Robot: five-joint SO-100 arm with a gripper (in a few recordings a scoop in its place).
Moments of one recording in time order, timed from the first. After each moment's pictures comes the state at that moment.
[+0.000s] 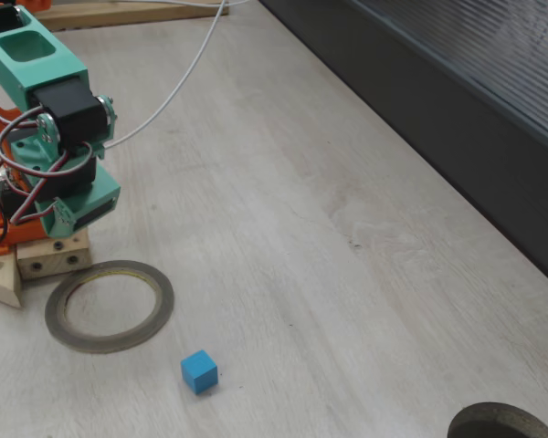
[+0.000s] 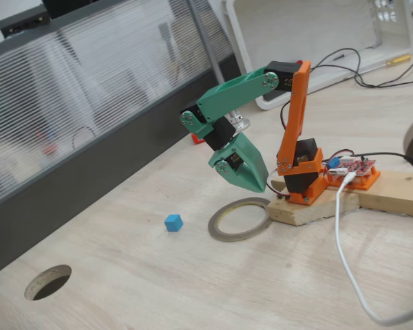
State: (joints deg) arm 64.3 112.8 125.1 105.5 83.1
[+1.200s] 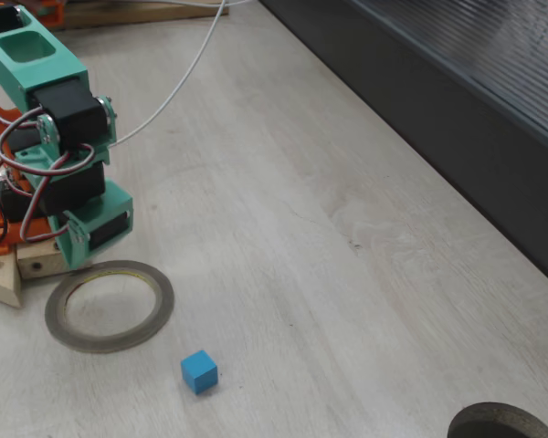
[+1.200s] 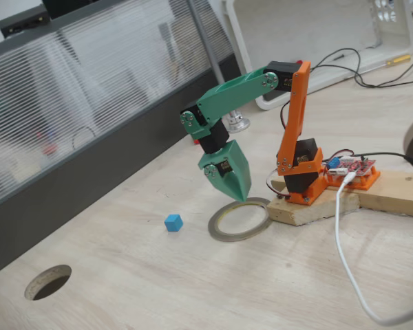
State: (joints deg) arm 64.6 112.8 125.1 88.5 83.1
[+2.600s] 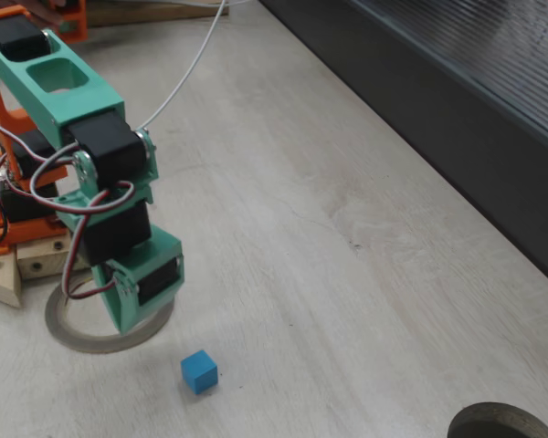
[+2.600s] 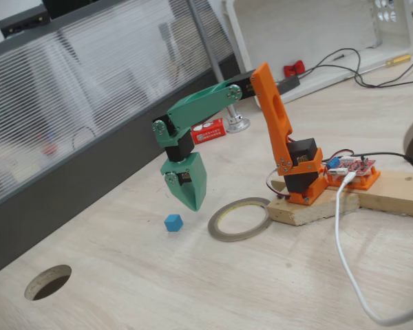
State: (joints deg) arm 64.6 86.7 98.7 74.9 83.1
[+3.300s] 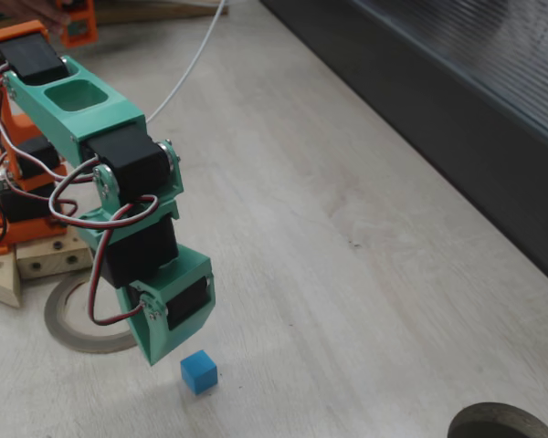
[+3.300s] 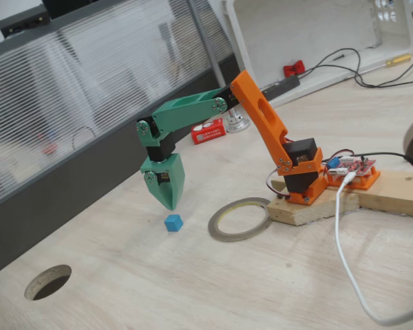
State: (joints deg) arm 64.5 74.8 78.9 75.0 82.3
